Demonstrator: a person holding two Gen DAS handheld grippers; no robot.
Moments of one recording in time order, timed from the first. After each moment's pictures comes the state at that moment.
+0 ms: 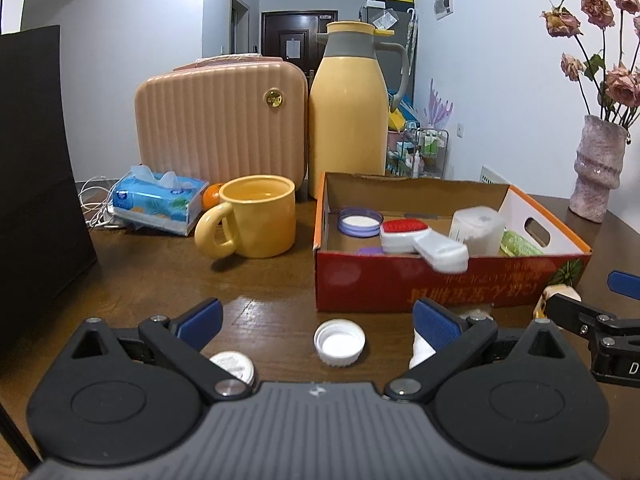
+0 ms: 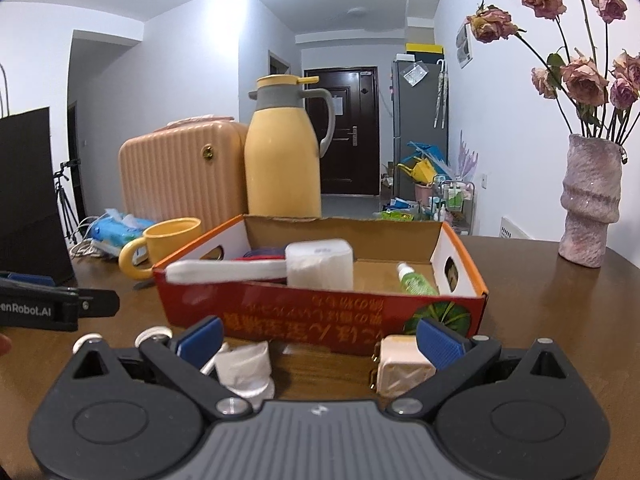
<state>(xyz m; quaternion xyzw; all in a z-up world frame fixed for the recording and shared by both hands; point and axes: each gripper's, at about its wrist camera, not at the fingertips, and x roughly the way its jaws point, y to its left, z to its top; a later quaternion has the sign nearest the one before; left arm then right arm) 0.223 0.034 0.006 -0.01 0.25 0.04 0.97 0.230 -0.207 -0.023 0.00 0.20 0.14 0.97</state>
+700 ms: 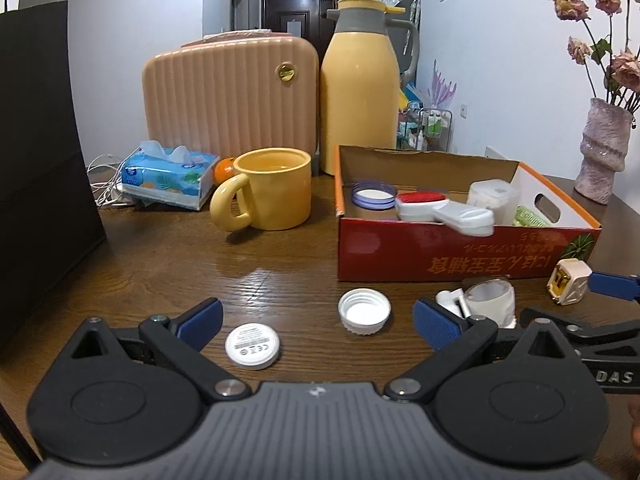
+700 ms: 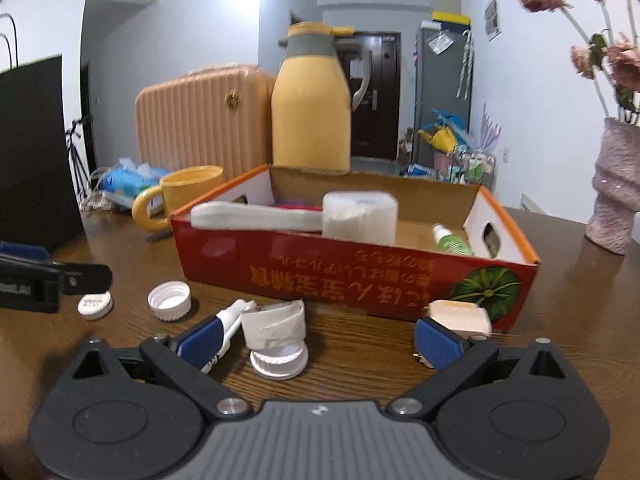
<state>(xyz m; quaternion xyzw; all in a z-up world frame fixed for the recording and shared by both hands) 0.221 0.055 -0.005 -0.01 0.29 0.04 0.96 0.249 -0.174 -0.041 -0.03 0.26 0.16 0.95</state>
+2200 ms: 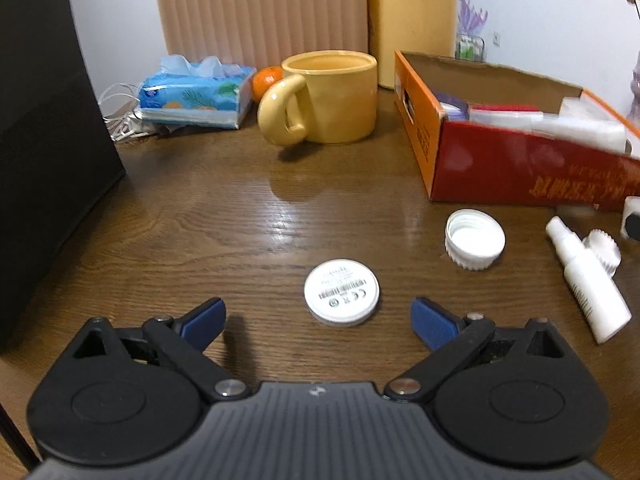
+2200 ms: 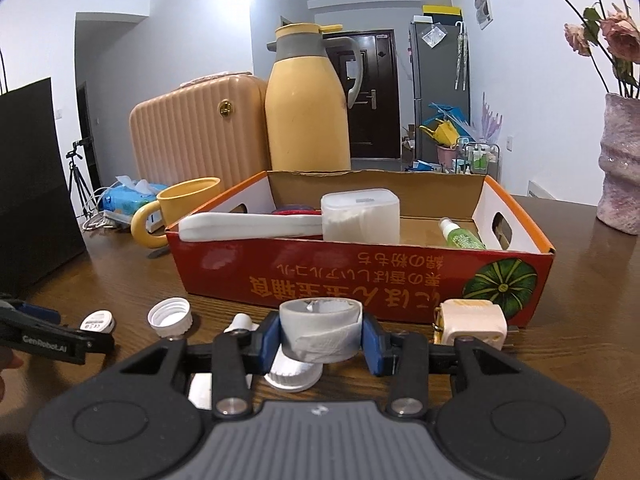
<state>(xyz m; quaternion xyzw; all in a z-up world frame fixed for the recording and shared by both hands) 0.258 0.102 -0.052 0.01 0.39 0.07 0.92 0.260 -0.183 -0.046 0.01 0.25 0.17 0.95</state>
